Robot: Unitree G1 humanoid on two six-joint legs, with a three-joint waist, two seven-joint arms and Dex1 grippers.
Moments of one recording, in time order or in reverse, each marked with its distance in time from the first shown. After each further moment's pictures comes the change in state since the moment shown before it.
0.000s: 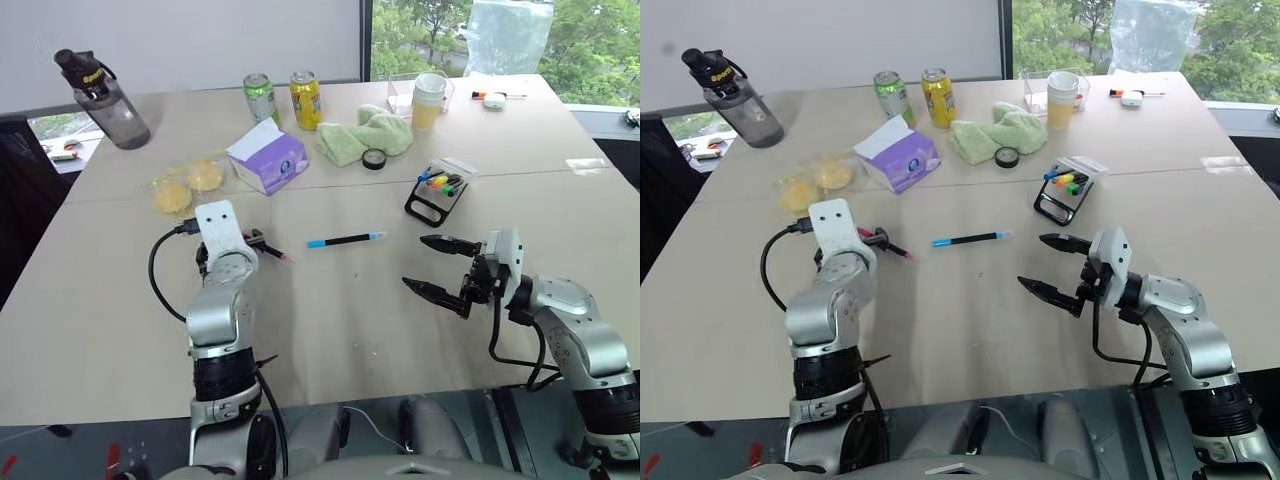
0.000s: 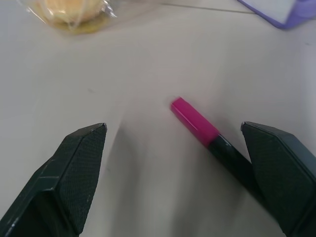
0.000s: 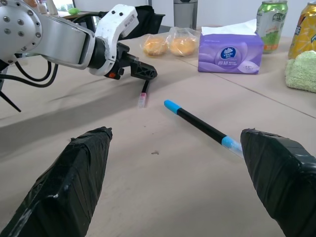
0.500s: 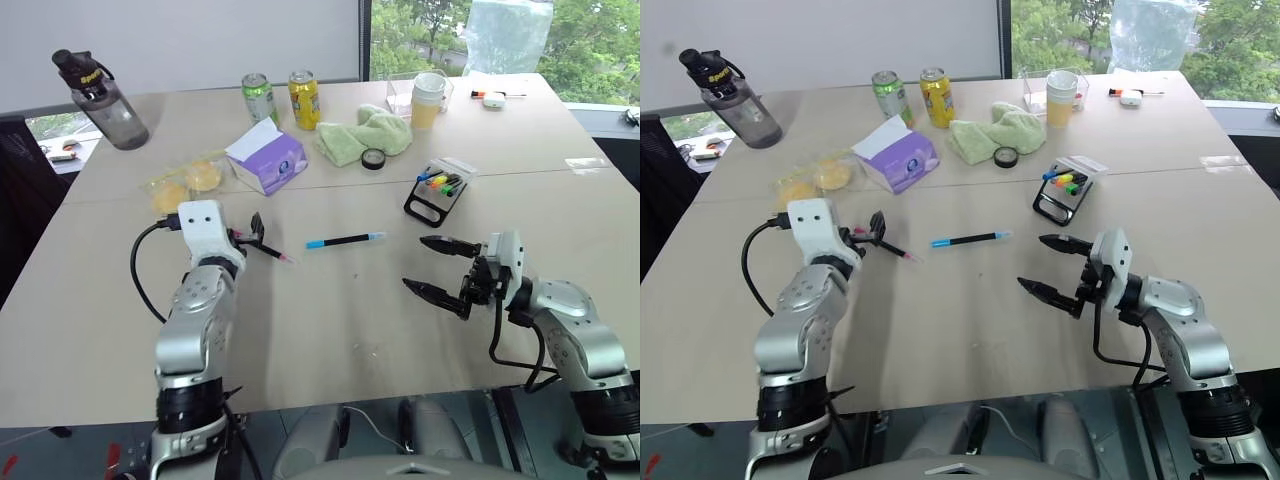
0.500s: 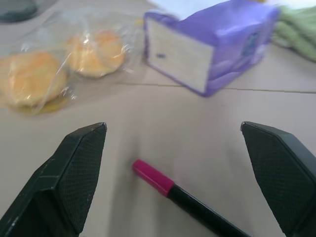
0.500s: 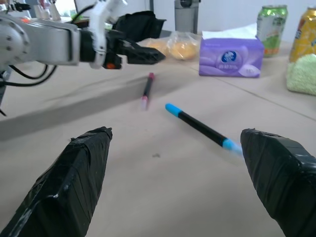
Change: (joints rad) left arm 0.076 0.143 -0.015 0.021 -0.111 -0.303 -0.188; right arm -0.001 0.015 -0.002 0.000 0.007 -0.006 0.003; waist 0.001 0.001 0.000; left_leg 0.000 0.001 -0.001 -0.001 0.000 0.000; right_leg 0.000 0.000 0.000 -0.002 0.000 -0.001
